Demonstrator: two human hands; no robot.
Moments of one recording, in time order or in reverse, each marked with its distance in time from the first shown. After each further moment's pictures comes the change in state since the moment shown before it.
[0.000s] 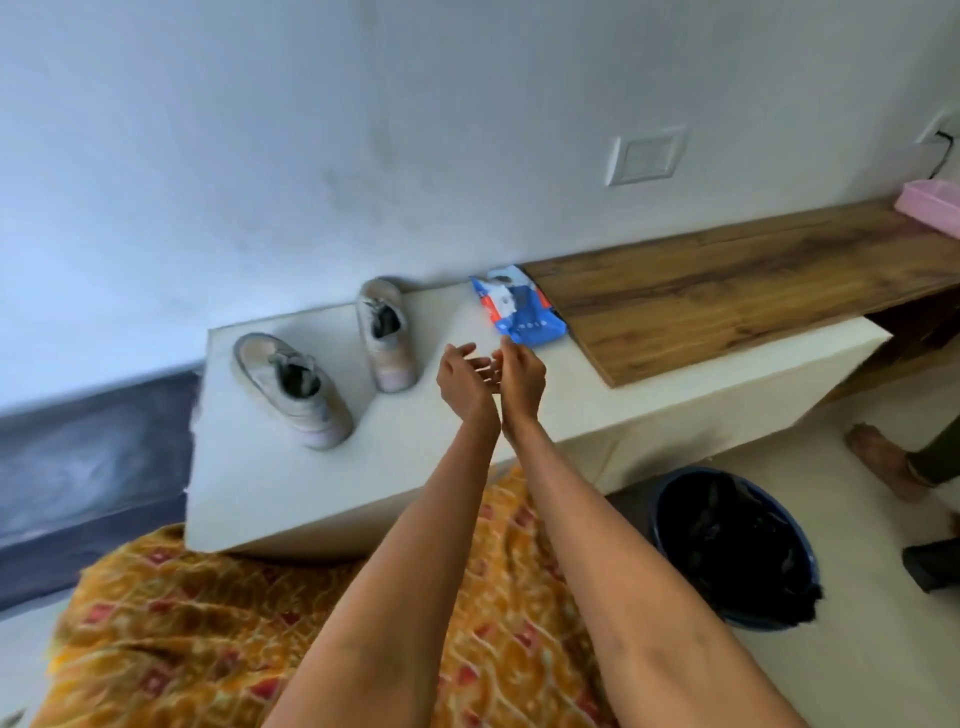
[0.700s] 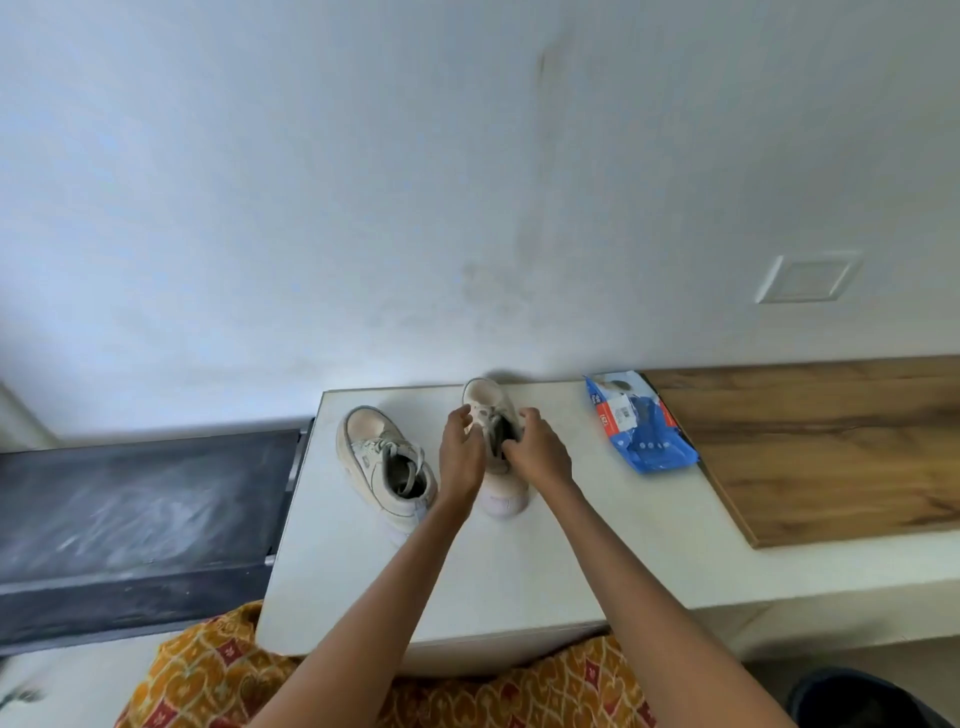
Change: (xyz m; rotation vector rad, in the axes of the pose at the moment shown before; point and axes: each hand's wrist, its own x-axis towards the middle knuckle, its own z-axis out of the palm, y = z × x) left_hand 0.120 0.061 -0.089 0.464 -0.121 0.257; right_hand 0.048 0.001 0.118 -0.933 -0.482 -0.231
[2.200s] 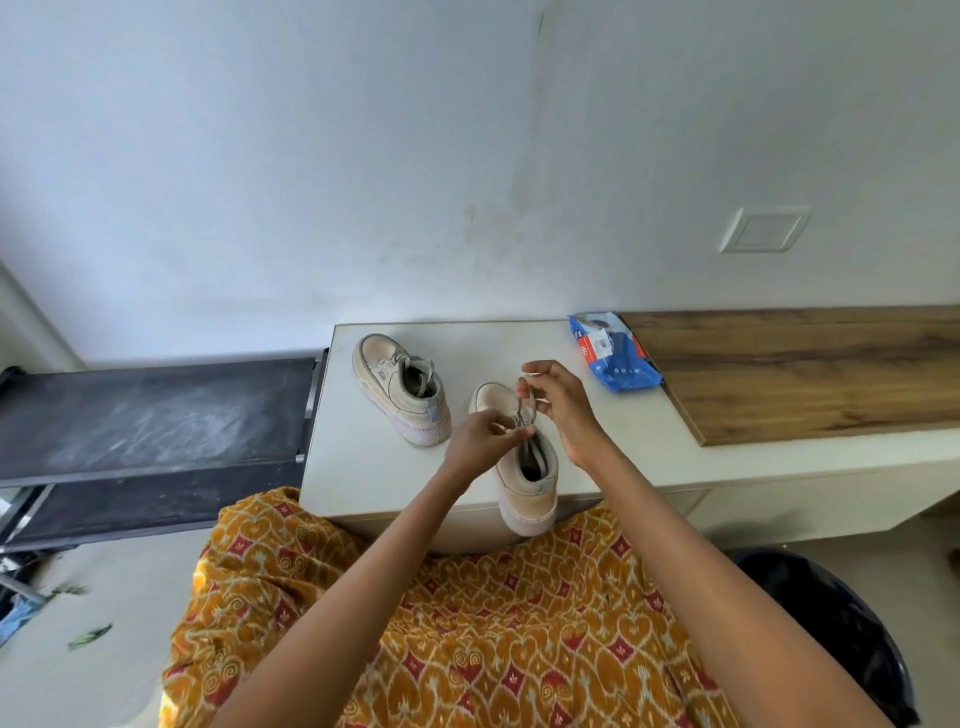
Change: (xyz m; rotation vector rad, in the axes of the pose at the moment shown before) left_hand -0.118 -0.007 -0.034 0.407 -0.336 0.043; right_hand -0.125 0.003 -0.041 0.832 -0.080 -0.037
